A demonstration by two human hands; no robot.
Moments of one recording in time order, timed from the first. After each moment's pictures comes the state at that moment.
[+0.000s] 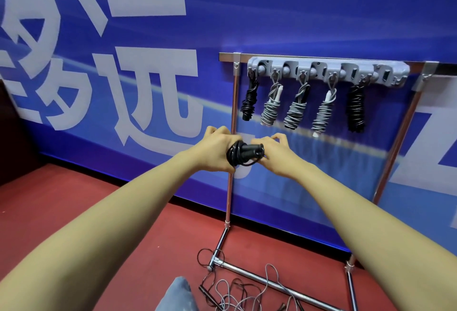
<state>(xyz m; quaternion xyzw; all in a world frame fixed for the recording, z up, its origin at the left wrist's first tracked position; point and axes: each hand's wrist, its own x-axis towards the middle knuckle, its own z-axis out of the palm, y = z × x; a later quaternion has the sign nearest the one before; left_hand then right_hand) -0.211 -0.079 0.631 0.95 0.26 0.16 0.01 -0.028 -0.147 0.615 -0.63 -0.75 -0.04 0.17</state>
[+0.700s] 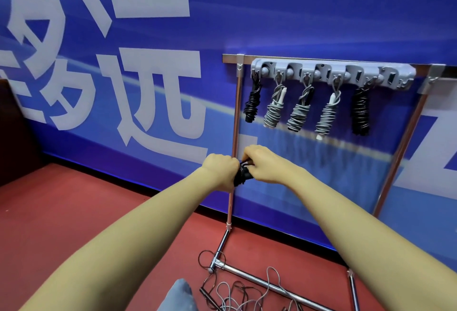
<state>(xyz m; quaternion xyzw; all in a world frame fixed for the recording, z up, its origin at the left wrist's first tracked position) -0.188 -0.092 0.599 0.91 0.39 -0.04 -0.16 -0.054 -0.137 0.613 -0.63 -0.76 0.04 0.13</state>
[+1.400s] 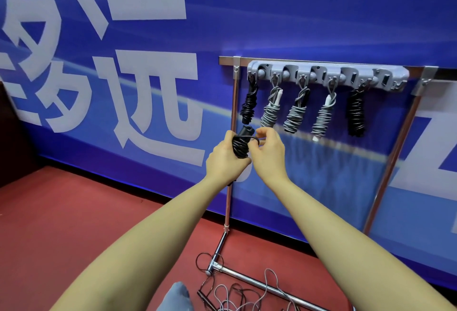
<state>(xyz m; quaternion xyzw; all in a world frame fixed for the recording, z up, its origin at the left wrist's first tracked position) -0.168 -0.092 0.591 0.77 0.46 0.39 0.20 -0.074 -0.140 0.611 -0.62 -0.50 0.07 0.60</state>
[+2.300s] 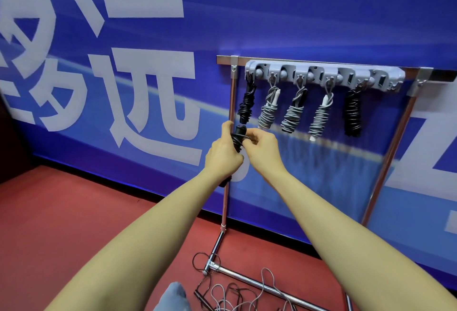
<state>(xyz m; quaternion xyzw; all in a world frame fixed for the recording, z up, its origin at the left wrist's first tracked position) -0.165 -0.085 0.601 0.79 0.44 0.38 0.20 -0.073 -0.134 0.619 -0.60 -0.52 0.16 0.58</state>
